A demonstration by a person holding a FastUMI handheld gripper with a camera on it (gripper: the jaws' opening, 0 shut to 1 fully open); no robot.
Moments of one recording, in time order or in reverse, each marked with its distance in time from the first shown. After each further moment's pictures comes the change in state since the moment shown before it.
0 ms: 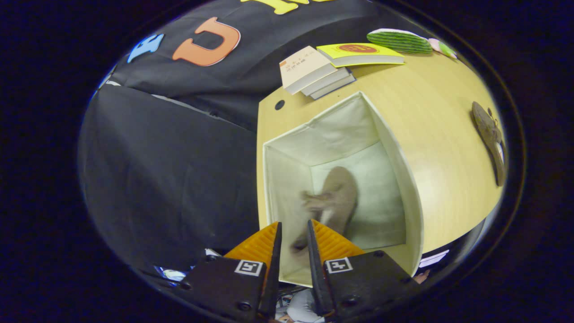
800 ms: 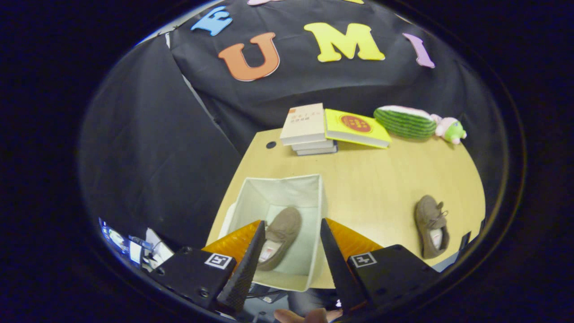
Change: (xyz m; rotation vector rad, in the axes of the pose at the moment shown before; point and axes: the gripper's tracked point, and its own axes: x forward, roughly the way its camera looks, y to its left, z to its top) arm -0.126 -0.068 0.080 -0.440 -0.289 -0.276
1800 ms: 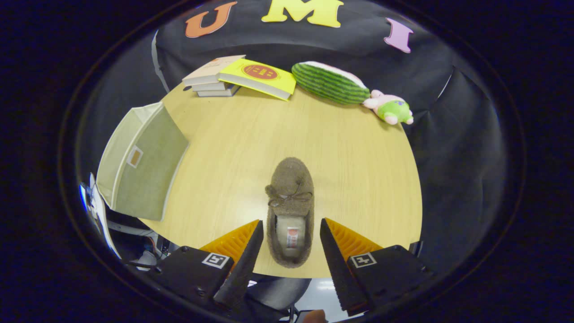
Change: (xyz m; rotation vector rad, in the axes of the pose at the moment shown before) arm -0.007 -0.326 -0.107 -0.157 0.366 -0.270
